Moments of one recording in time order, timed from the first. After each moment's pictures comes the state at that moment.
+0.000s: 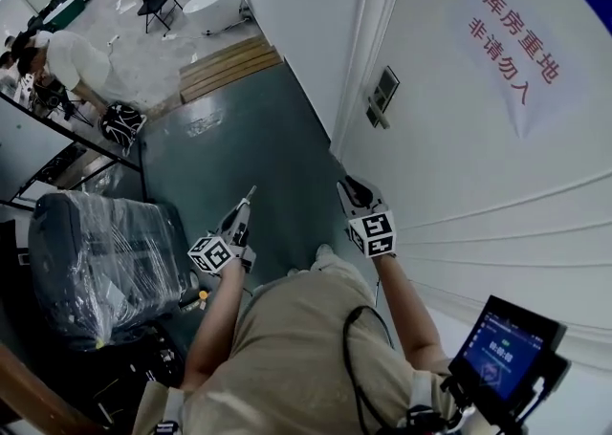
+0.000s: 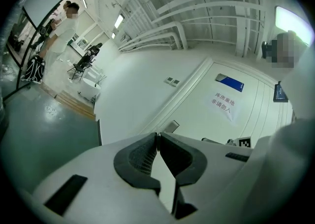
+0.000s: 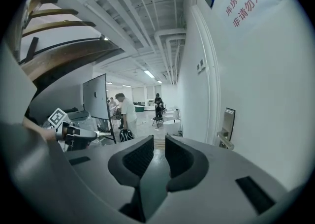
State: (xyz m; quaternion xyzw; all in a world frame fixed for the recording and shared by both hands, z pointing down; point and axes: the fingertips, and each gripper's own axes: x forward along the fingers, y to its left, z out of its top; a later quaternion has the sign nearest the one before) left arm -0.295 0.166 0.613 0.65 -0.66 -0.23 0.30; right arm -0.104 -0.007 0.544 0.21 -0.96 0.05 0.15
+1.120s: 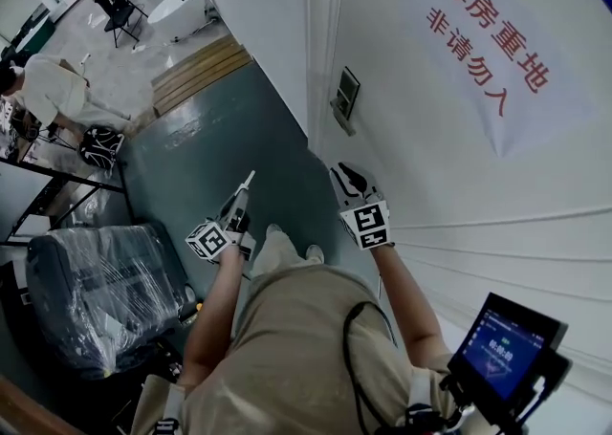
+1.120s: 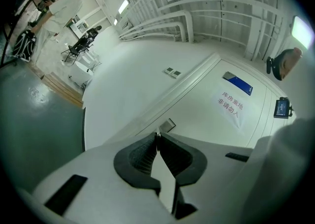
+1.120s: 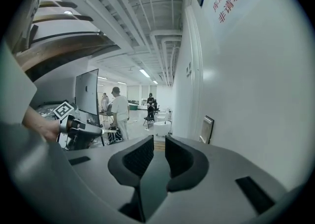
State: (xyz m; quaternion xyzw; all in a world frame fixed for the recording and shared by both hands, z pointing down) left arm -0.259 -0.007 0.615 0.67 -0.61 -0.25 0.34; right arm -0.062 -0.141 0.543 0.24 -0.96 0.01 0.17
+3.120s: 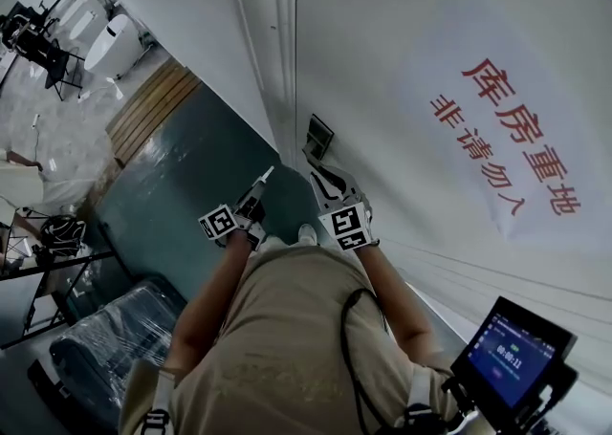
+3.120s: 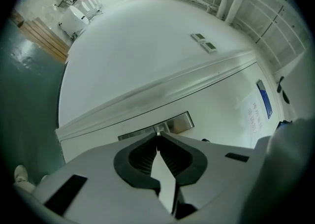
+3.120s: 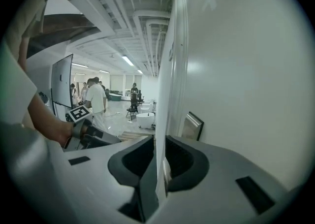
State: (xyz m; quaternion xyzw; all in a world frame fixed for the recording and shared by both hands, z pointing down) left arm -0.238 -0.265 0.680 0.71 -0.43 -0.23 0.51; right arm -0.103 -0.304 0.575 0.33 -0.92 0.03 0.21
